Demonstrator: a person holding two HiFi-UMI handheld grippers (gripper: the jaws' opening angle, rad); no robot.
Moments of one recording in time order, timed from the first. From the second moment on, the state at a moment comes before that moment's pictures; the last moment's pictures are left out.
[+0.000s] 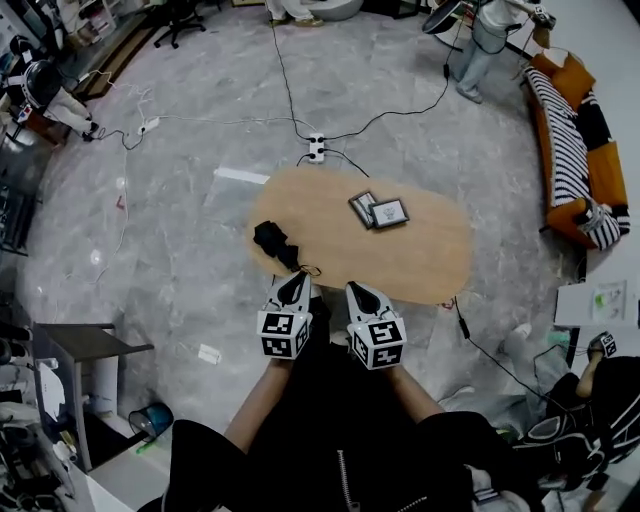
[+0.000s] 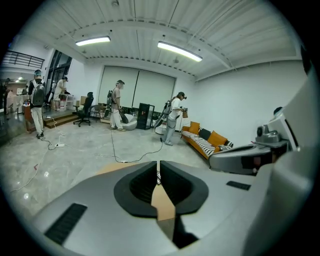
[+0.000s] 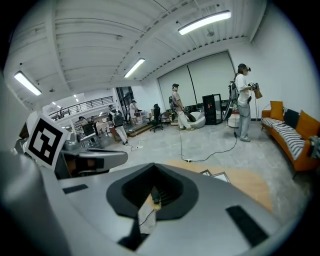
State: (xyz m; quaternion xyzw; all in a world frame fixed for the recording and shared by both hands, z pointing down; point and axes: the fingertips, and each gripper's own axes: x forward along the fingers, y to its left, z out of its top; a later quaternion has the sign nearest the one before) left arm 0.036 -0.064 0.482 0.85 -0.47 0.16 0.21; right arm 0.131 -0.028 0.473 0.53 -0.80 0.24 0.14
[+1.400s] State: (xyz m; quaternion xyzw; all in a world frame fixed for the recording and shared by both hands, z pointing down) left arm -0.034 -0.228 0.606 0.78 -0.50 0.17 0.33; right arm 0.065 -0.194 0.492 0.50 -0.80 0.24 0.23
